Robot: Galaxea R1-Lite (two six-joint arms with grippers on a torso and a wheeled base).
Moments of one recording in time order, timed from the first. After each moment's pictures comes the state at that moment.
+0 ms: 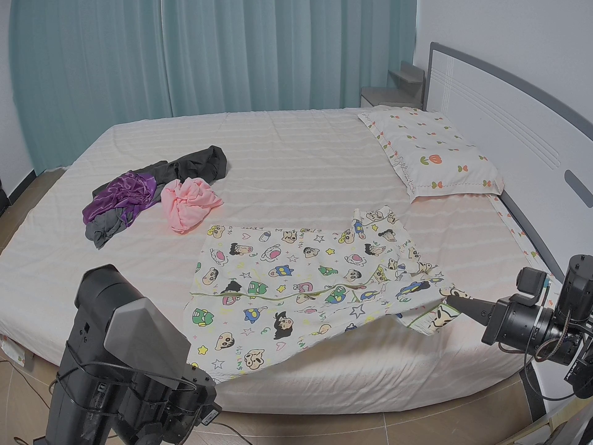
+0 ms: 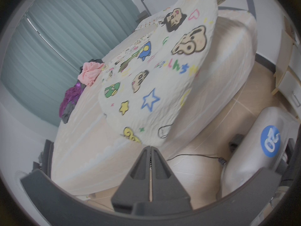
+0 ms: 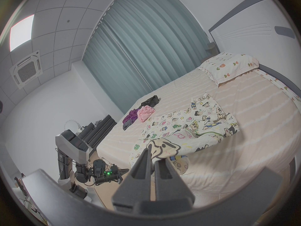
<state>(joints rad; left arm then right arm) -0.58 2.52 -0.11 -1.55 0.44 0.25 0.39 1.51 -0.14 -1.14 0.26 0.49</state>
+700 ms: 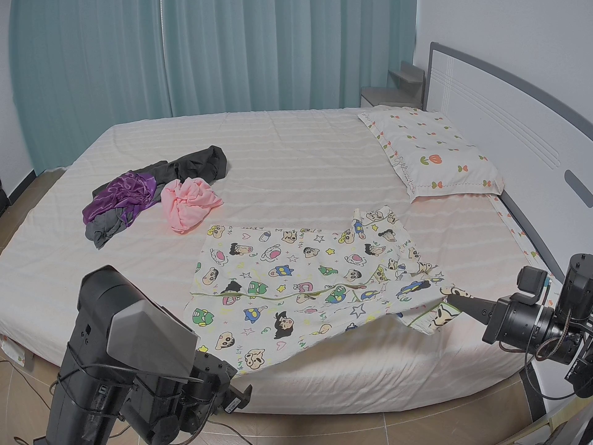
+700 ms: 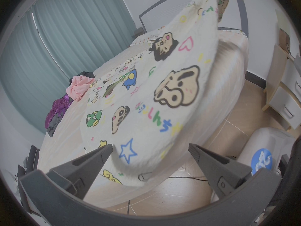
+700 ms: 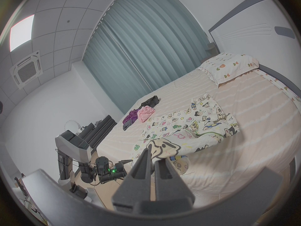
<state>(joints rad) -0.59 2.53 -0.27 -1.55 0.34 0.26 0.39 1.51 -0.14 -1.14 0.26 0.49</state>
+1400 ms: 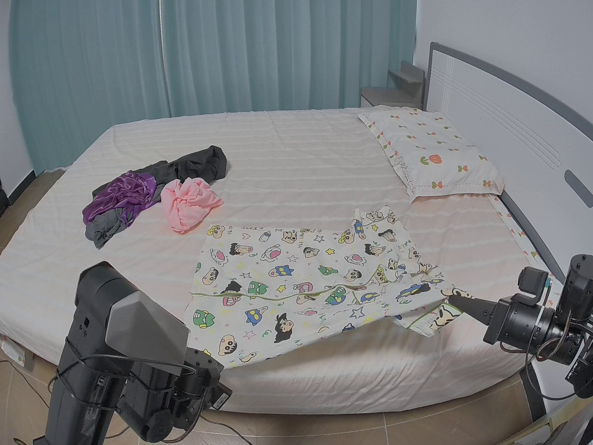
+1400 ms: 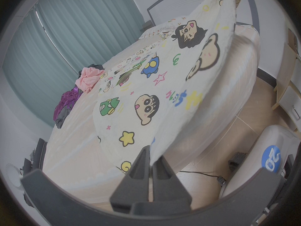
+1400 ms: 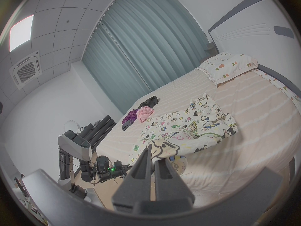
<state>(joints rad) -0.53 2.55 -0.23 -1.55 0.40 0.26 0.38 1.50 -0.13 -1.14 0.26 0.49</state>
